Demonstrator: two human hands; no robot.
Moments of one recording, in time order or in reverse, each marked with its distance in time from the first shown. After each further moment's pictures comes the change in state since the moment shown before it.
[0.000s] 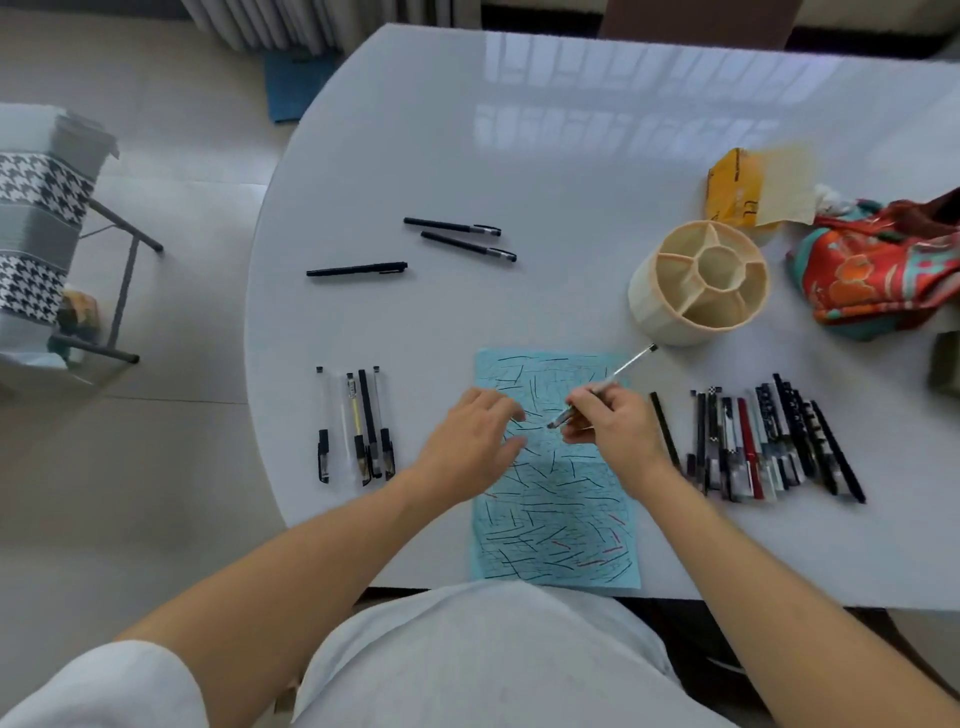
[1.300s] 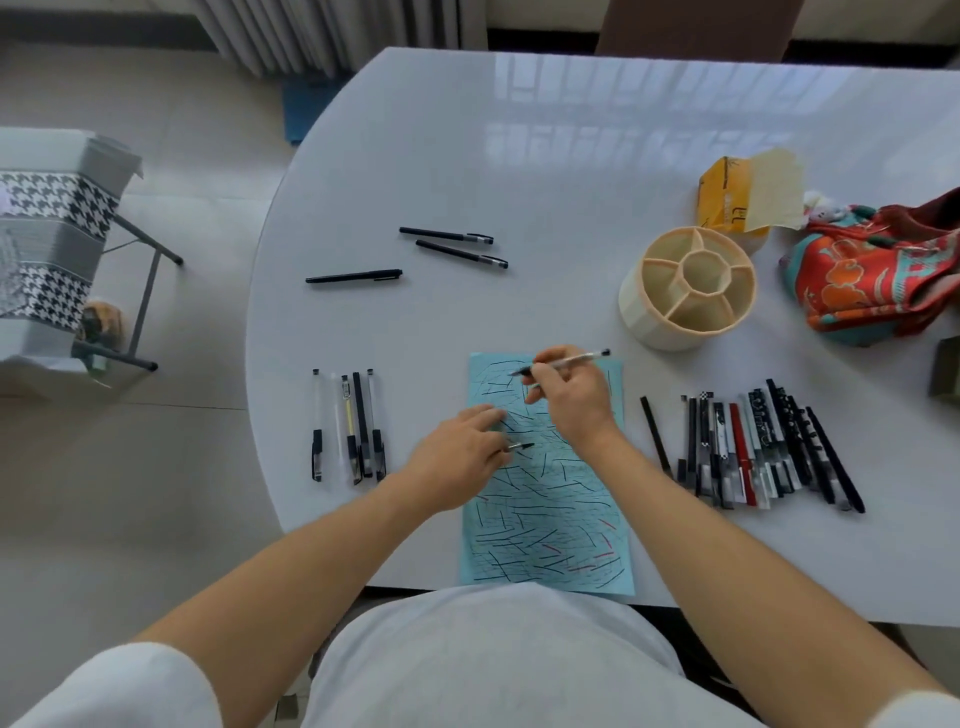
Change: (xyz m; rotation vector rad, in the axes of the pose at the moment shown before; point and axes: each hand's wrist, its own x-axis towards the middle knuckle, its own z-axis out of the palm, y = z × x) left_hand -0.001 -0.011 0.021 0.162 -0.127 0.057; right_hand 0.031 -0.017 0.031 -0.037 -0.006 -0.212
